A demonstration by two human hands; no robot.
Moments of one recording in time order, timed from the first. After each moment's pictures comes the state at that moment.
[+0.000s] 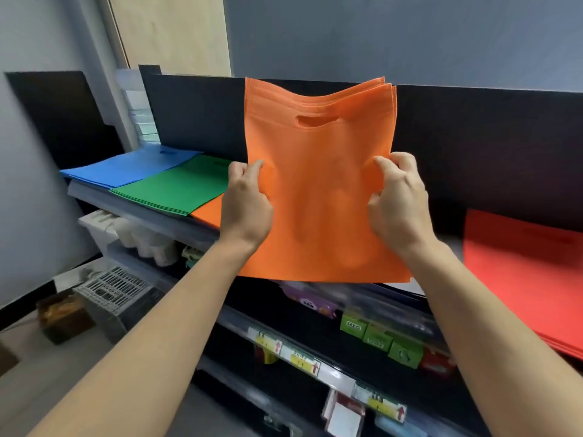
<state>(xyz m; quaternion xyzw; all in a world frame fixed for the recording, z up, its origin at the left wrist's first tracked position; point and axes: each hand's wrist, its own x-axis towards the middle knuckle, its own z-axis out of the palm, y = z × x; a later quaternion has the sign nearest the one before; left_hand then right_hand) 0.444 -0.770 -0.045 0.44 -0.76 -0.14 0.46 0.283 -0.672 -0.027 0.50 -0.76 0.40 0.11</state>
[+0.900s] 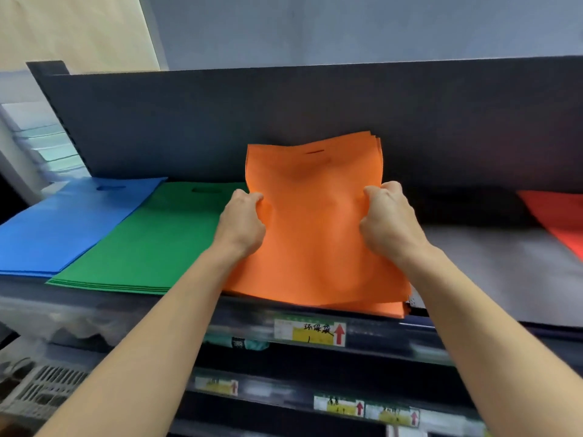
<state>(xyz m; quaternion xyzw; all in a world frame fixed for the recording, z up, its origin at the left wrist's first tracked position) 0.473 -1.008 -0.072 0.38 -0.88 -0.18 0.21 0.351 -0.849 -0.053 0.35 -0.90 0.27 0.02</state>
